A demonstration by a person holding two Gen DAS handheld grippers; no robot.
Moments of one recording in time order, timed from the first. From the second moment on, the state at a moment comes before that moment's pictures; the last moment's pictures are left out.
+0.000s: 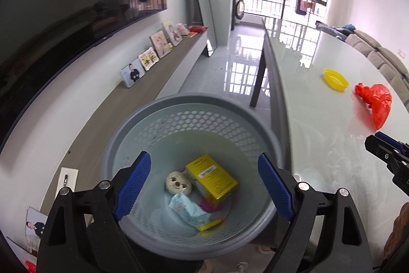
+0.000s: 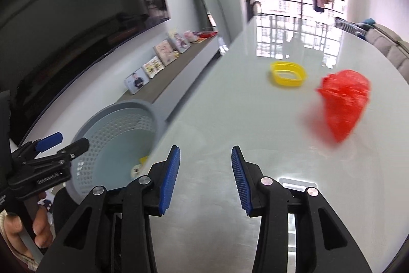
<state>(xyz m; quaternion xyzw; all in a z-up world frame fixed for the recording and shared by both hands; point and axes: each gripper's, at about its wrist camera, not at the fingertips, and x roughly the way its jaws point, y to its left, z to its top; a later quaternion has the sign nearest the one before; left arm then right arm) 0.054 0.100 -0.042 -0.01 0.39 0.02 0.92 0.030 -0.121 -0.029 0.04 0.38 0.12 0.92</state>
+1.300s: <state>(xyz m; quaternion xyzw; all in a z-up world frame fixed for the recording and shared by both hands) 0.147 -0.051 -0.031 0.06 0.39 -0.11 0.91 0.089 -0.279 -0.029 0.10 0.37 -0.01 0.93</state>
